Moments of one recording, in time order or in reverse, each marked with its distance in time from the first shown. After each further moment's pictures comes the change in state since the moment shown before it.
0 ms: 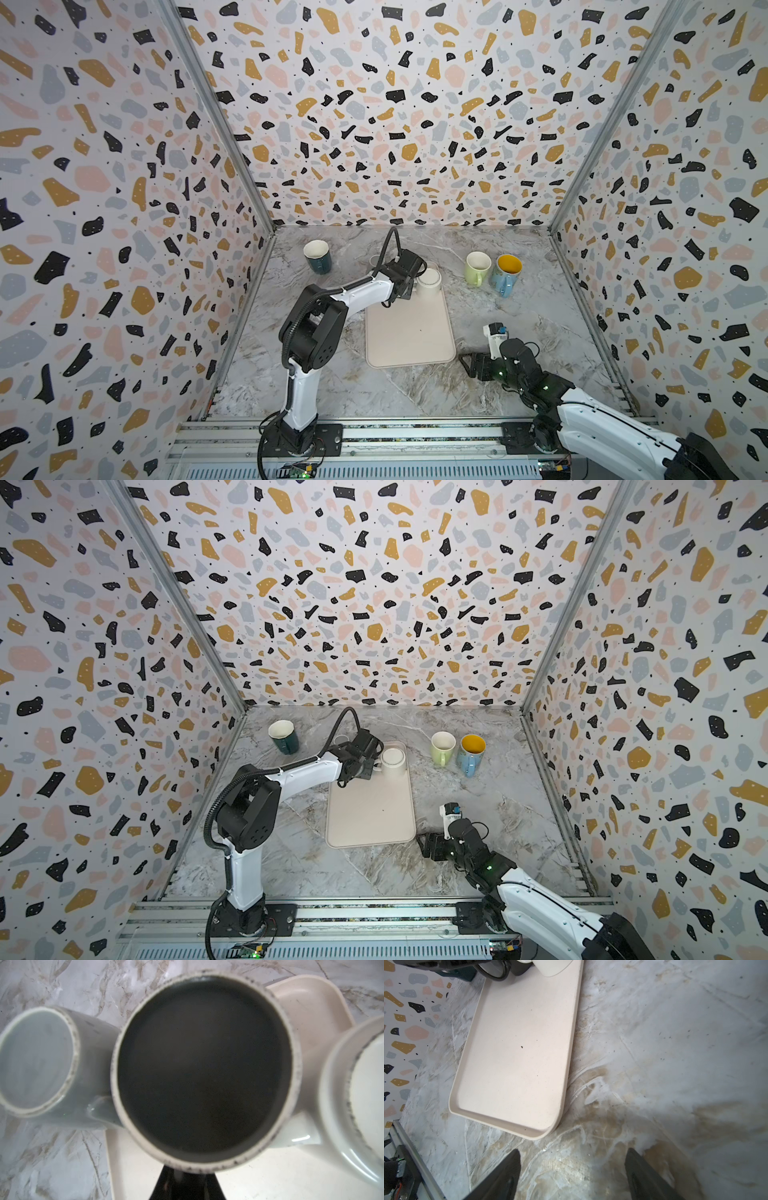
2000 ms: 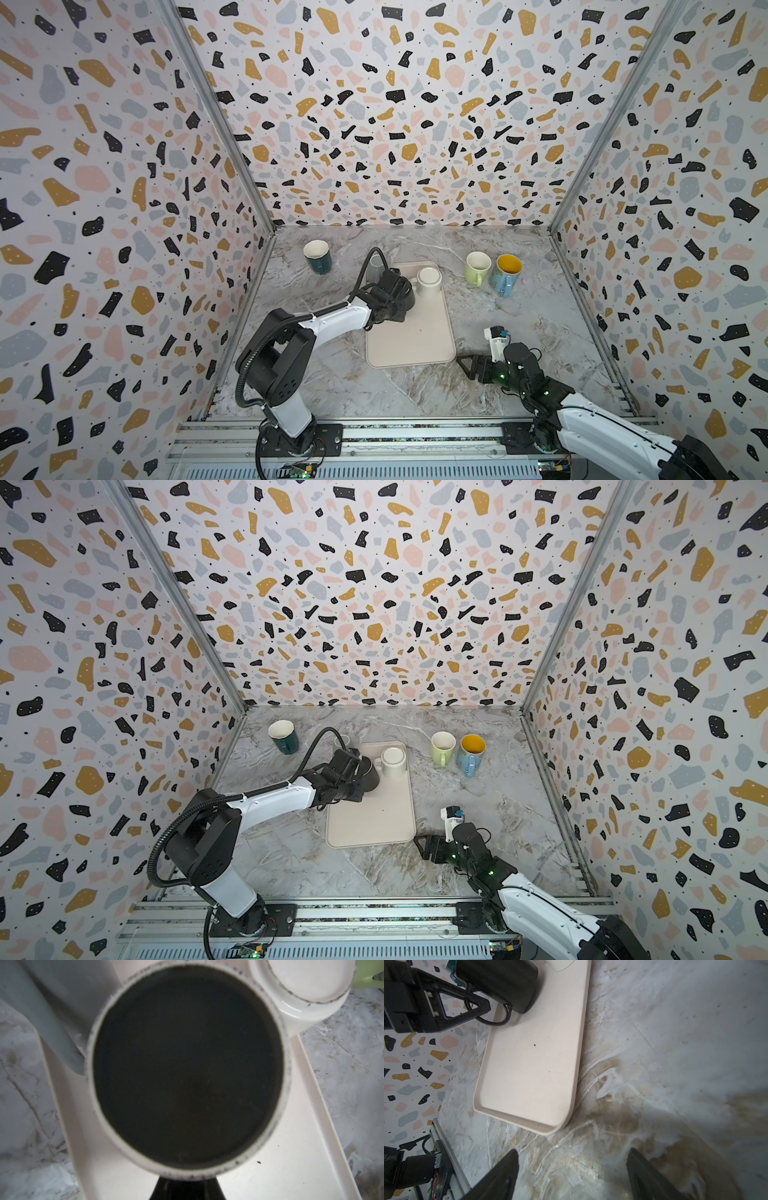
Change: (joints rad) left arm -0.016 -0.311 -0.402 0.169 0.315 -0.069; right arm -0.028 -0.019 -0.076 0.127 -0.097 0.079
